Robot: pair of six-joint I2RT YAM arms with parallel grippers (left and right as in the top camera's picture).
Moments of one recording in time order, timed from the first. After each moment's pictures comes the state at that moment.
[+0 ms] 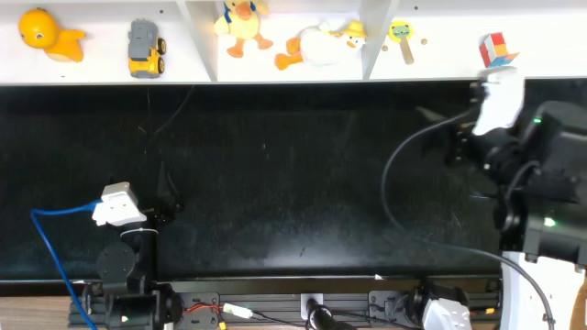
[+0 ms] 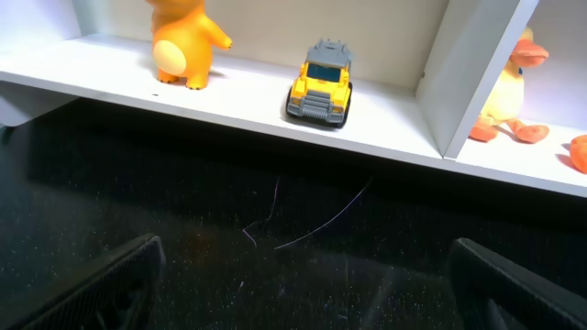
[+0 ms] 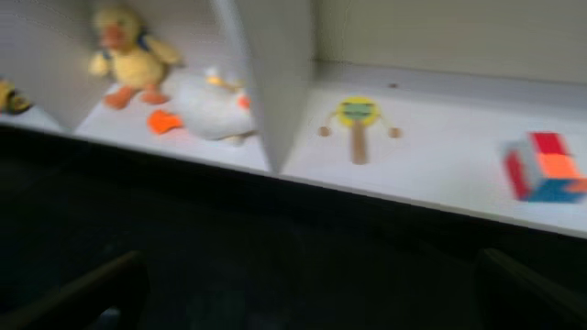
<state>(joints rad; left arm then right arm) 0.08 0.02 0.01 -0.08 -0.08 -0.16 -0.17 1.00 1.14 -0.75 -0.49 -0.19</state>
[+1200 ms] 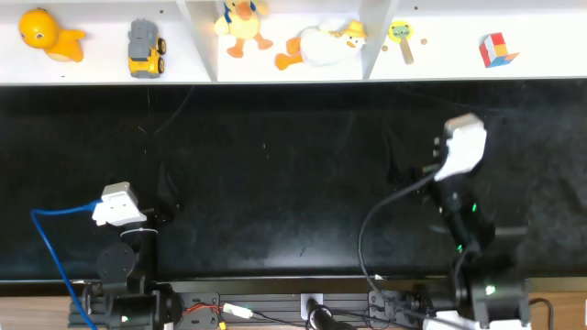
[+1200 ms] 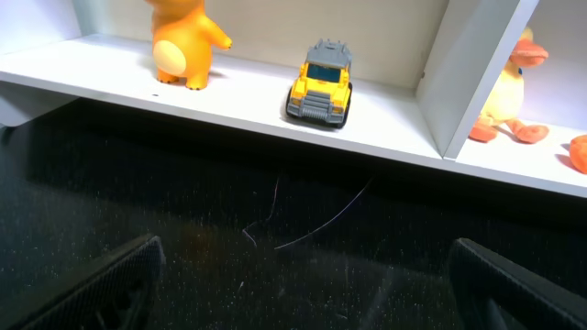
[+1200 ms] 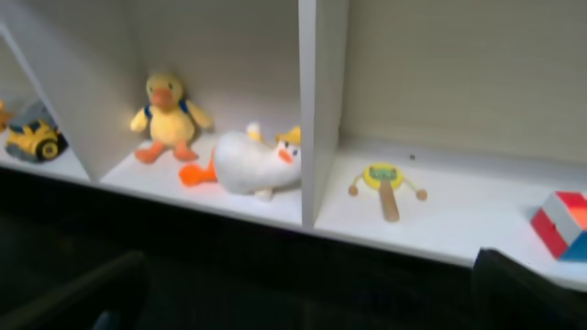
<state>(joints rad) 0.08 0.01 0.01 -0.08 -0.08 -0.16 0.08 0.57 0.61 -0.24 -0.23 0.00</state>
